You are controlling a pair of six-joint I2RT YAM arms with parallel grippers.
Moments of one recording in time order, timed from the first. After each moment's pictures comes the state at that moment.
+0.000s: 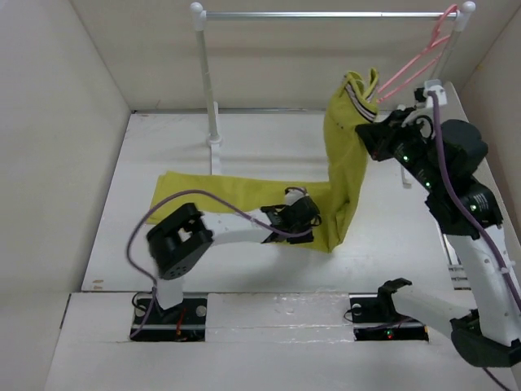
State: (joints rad) left arm -1.09 1.92 1.23 -0.24 -0.15 -1.06; right arm 0.30 0.98 1.51 -0.56 -0.13 0.25
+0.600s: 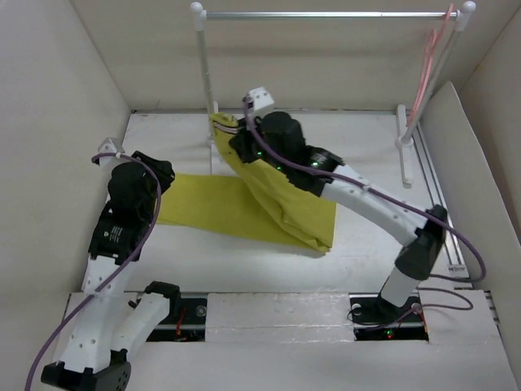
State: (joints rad) left arm -0.21 0.76 1.04 -0.58 -0.32 -0.81; right arm 0.90 1.64 1.73 -0.27 0.18 0.27
